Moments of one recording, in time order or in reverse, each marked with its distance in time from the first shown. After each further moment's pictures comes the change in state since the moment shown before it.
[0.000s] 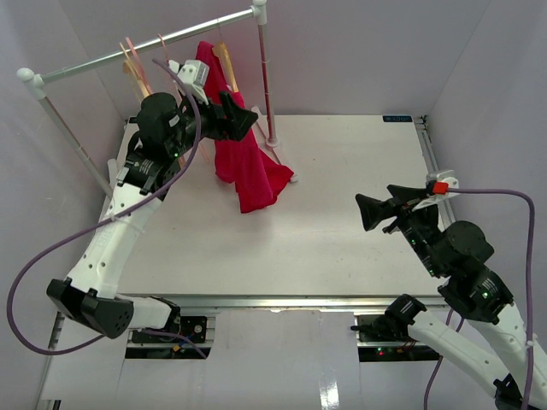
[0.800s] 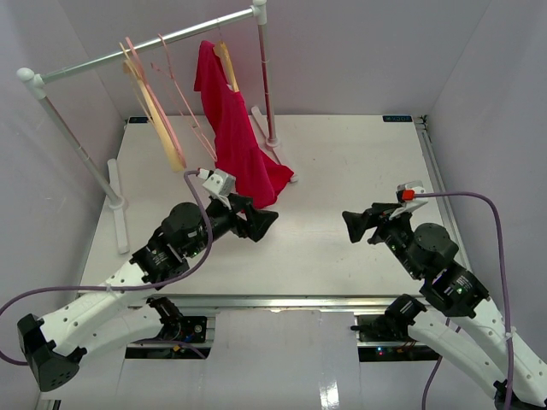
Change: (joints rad) left arm -0.457 -0.502 -0.818 0.273 -0.282 -0.058; right arm 0.000 -0.028 -0.202 -0.003 -0.013 0.053
